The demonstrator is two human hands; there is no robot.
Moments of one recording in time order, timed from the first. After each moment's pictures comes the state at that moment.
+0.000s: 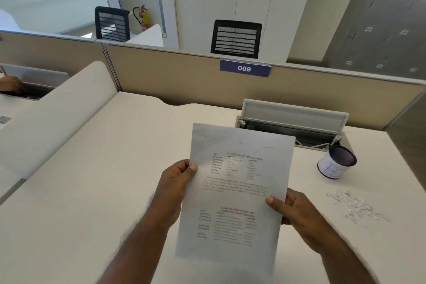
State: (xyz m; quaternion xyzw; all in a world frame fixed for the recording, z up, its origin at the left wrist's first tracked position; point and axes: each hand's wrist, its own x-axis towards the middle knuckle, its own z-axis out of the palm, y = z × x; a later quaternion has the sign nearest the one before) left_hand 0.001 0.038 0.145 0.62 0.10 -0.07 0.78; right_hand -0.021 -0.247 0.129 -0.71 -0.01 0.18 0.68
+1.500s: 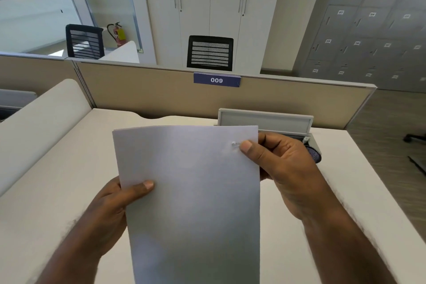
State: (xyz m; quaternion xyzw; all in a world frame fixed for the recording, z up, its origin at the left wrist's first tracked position) left_hand -0.048 0.072 0.220 0.61 0.02 -0.09 0.79; right_hand -0.046 -0.208 0.298 -0.68 -0.08 0.00 0.73
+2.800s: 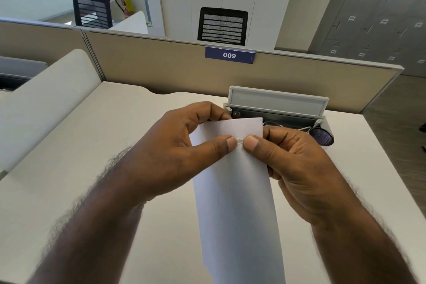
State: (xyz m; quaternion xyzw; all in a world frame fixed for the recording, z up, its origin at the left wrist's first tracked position) left_hand -0.057 0.004 0.308 0.80 -0.21 -0.01 0.57; right_hand -0.071 -0.193 0.292 -0.66 -0.14 0.08 0.74
